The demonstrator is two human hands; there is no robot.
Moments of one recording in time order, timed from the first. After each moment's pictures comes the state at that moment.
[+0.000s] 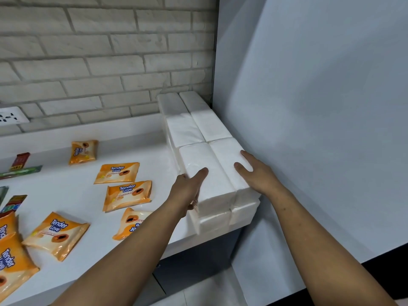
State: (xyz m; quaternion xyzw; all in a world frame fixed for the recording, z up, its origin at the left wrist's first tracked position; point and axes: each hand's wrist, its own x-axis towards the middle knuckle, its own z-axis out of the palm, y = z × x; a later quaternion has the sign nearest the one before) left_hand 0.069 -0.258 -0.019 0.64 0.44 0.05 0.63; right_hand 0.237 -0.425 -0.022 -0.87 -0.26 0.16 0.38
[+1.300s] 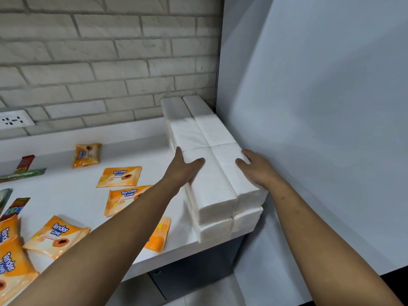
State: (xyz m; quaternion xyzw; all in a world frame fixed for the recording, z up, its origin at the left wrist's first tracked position) left_hand 0.109 -0.193 -0.015 0.72 0.34 0.14 0.59; right_hand 0.258 -0.395 0.000 -0.88 -0.26 0.16 0.35
